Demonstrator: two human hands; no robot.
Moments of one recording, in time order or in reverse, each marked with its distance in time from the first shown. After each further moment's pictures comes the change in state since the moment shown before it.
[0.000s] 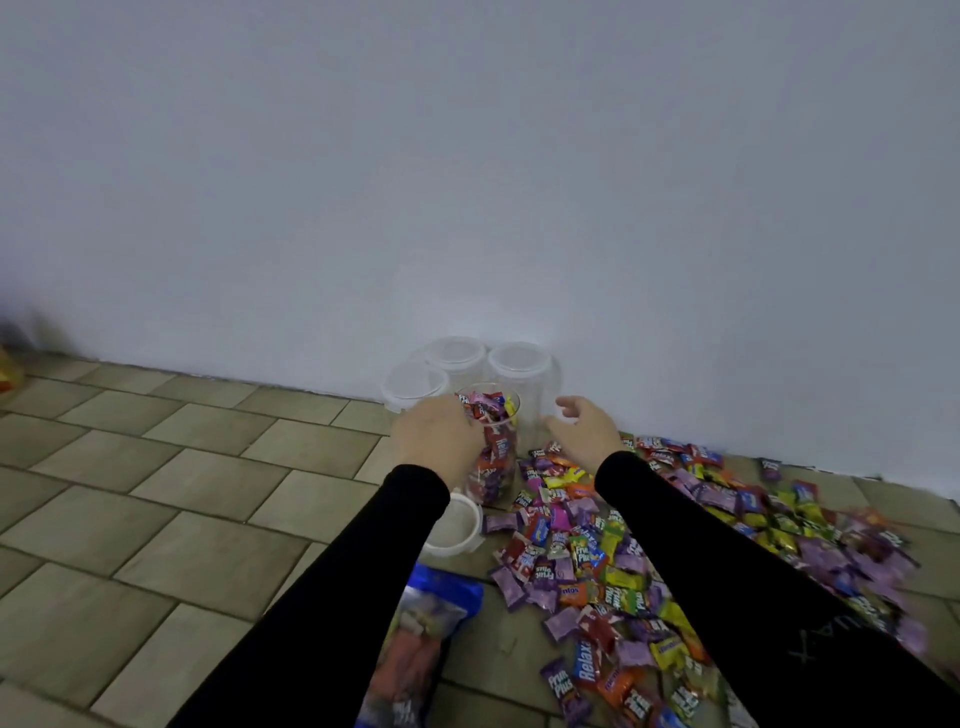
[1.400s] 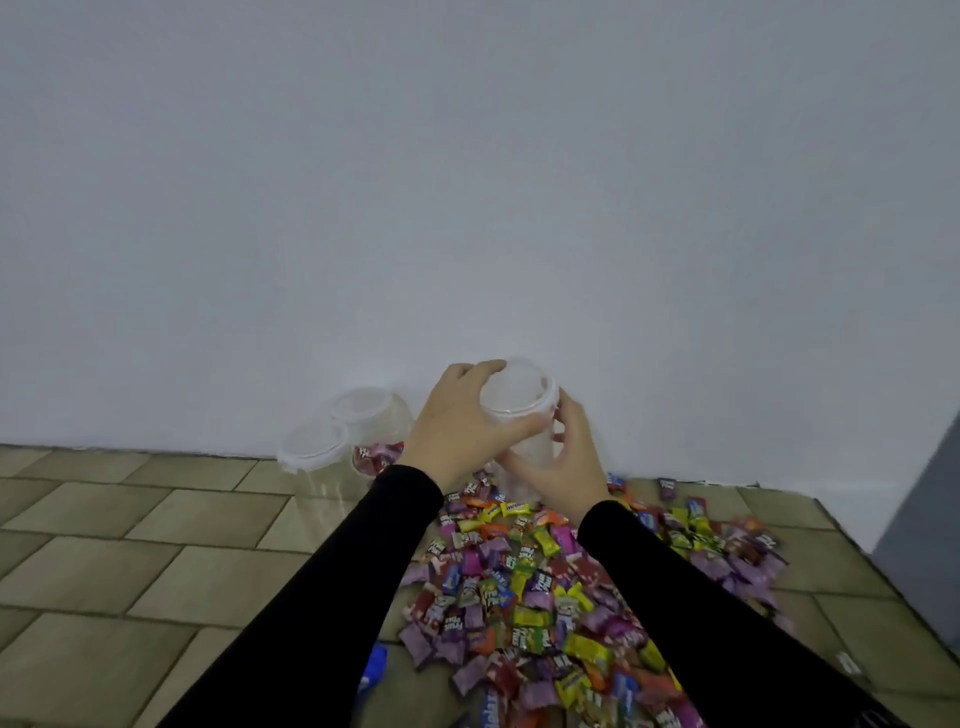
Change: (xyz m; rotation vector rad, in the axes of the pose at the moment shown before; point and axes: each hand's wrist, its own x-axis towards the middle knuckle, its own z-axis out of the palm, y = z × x) left_hand 0.000 0.116 -0.034 -0.602 -0.094 0.398; right_hand -0.035 0.016 -0.077 0.280 0.242 -0.448
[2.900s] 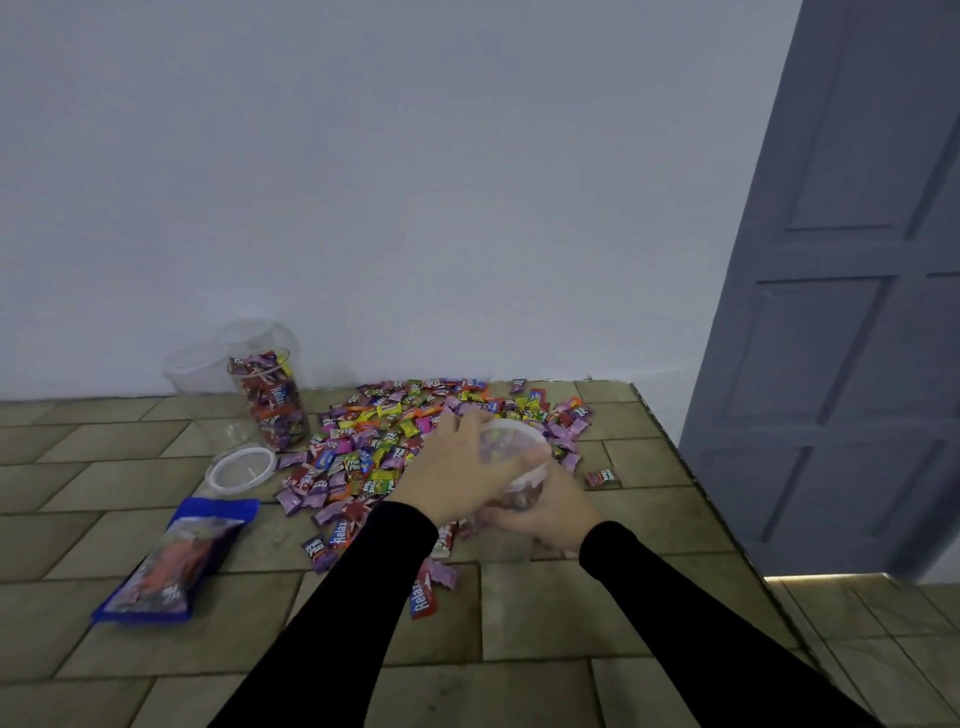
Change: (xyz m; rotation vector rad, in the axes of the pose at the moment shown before) left_hand -0.172 0.119 0.150 0.087 -0.340 -0.061; right_hand -0.209 0.019 -0.185 0.047 -0.264 0.183
